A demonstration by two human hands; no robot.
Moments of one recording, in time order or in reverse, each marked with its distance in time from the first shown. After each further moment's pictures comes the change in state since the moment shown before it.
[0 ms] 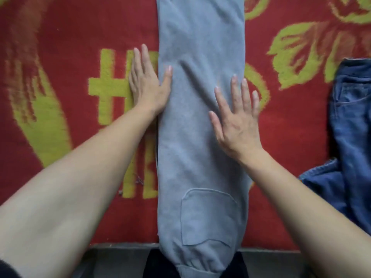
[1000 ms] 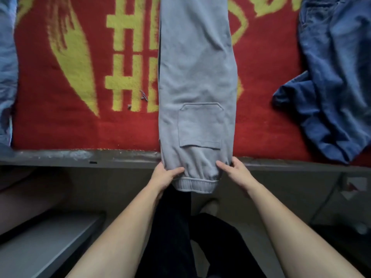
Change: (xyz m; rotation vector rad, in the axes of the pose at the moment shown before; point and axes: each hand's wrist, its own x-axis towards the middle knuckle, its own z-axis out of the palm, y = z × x) left_hand -0.470 -0.084 0.017 -0.787 -0.543 -0.758; right_hand -0.380 -0.019 -0.004 1.194 -0.677 0.927
